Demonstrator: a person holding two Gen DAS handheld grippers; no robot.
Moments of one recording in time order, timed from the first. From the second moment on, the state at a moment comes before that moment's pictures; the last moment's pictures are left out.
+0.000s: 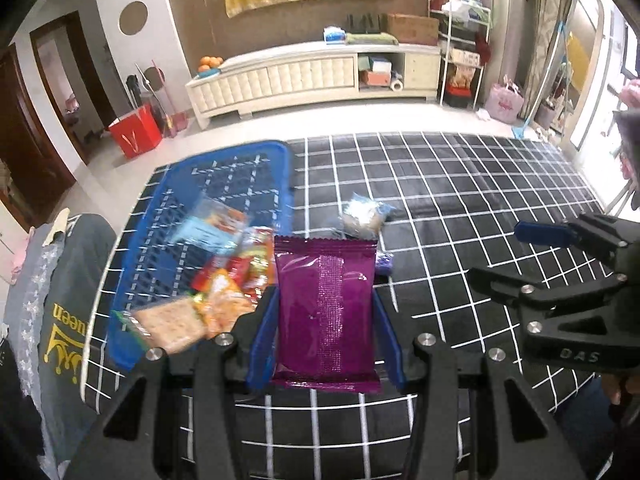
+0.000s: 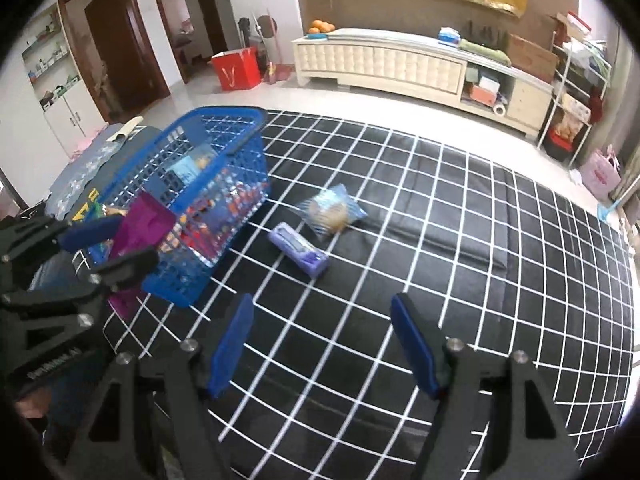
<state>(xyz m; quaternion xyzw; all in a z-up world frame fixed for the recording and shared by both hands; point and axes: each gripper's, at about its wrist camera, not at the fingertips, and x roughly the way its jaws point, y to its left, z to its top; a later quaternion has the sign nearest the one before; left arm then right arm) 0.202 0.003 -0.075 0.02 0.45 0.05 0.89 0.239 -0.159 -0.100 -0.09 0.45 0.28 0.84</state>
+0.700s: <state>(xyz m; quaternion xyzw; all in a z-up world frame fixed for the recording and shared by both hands) 0.211 0.107 -0.090 0.03 0.46 0.11 0.88 0.294 -0.080 -0.185 -0.16 0.52 0.27 0.79</state>
